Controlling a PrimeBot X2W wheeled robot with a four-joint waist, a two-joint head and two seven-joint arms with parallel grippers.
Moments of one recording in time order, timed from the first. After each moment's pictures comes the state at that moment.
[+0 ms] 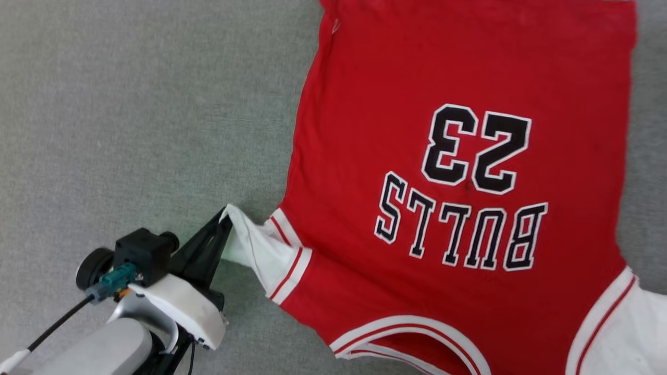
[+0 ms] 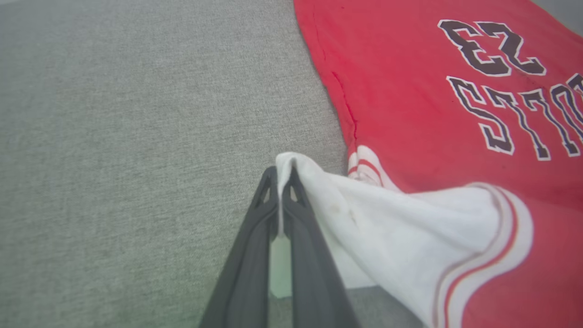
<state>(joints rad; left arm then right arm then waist) -0.43 0.81 -0.89 -0.08 -0.90 0.26 -0.26 -1.02 -0.77 0.33 0.18 0.70 0.13 0.94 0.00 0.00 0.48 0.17</state>
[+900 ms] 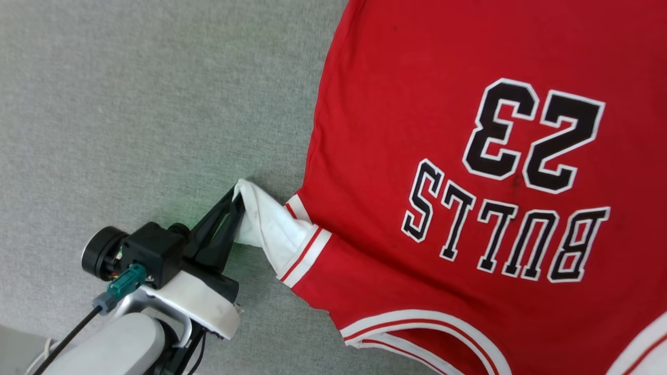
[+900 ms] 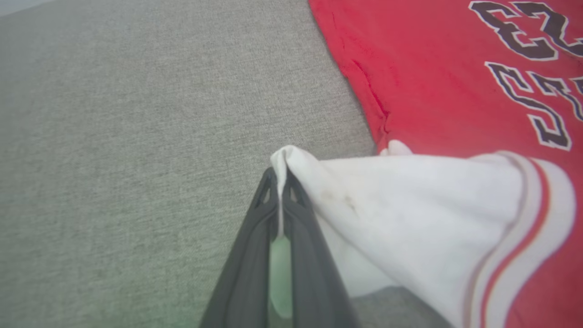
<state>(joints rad) -0.46 0.76 -0.83 -0.17 -0.76 0.29 -0.27 -1.16 -0.66 0.31 0.38 0.57 0.13 1.18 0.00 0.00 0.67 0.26</state>
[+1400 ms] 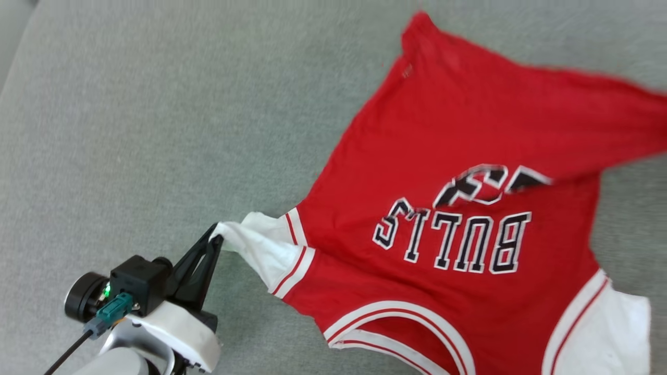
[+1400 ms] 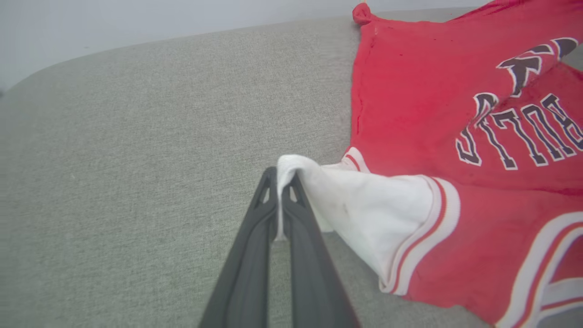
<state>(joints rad) -0.33 0.80 -0.82 -0.16 -0.80 0.33 -0.26 -0.83 -0.90 0.43 0.16 0.76 0.13 0.99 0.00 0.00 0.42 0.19</state>
